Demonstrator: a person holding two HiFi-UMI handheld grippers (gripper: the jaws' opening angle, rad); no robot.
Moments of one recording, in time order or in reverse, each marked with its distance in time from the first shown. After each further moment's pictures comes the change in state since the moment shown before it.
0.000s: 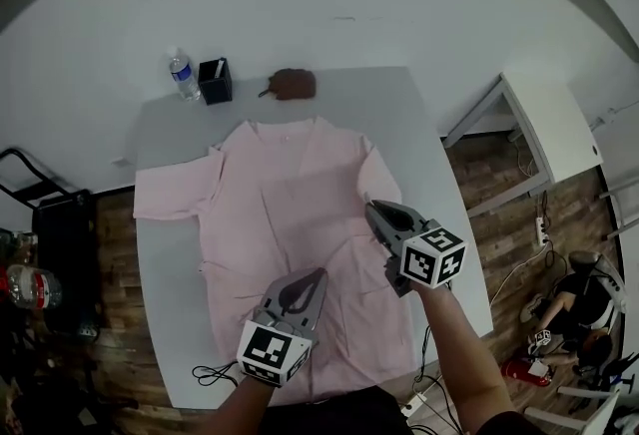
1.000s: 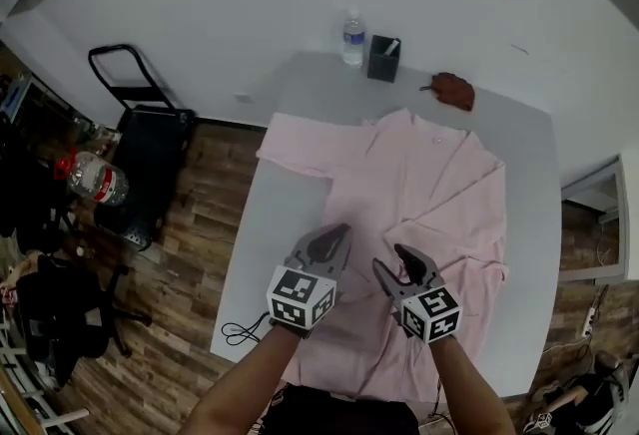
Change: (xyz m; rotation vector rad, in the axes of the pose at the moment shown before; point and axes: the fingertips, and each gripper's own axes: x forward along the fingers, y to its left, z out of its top) left arm -0.101 0.185 -0.041 -0.143 -0.042 0.425; right arm 0.095 0.192 -0.127 -0.219 0.183 0.295
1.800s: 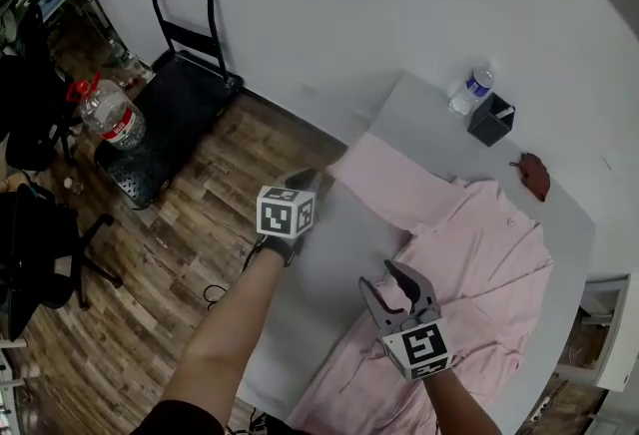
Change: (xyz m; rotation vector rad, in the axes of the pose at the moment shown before) left arm 0.010 0.367 -0.043 -0.227 0.044 0.378; right arm 0.163 0.118 0.059 -0.422 0.040 0.184
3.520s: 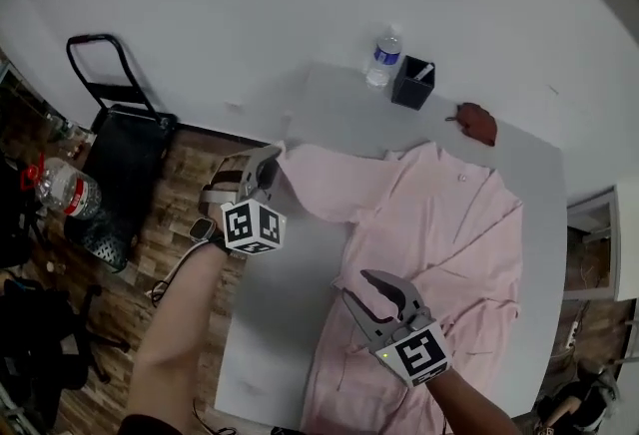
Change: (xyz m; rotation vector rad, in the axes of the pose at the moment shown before) left arm 0.015 -0.104 0.087 1.381 -0.132 0.007; right arm -0.056 -0.016 0.004 0.121 -0.063 -0.113
